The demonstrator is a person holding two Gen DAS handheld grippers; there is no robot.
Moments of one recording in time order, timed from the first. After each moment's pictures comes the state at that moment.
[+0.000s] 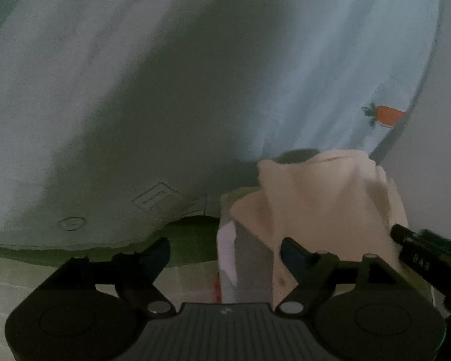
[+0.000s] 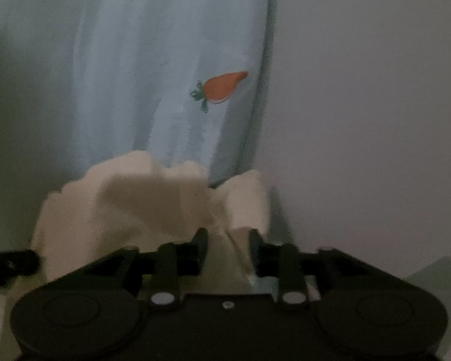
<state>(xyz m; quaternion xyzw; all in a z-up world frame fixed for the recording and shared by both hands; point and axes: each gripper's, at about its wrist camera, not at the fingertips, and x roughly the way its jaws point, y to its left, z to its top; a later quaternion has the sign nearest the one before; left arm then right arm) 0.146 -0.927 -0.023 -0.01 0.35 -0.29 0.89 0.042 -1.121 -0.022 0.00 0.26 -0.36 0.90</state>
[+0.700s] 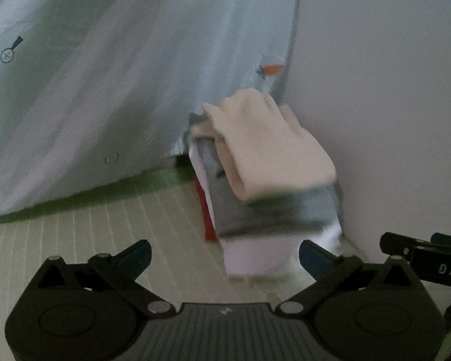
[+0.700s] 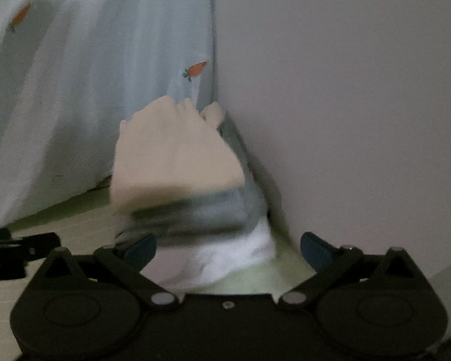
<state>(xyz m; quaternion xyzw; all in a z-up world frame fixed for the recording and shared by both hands) -0.056 -0.790 -0.010 0.07 0.31 -0.39 0.87 -0.196 -0.954 0.000 0.13 0.26 -0.35 0.89</state>
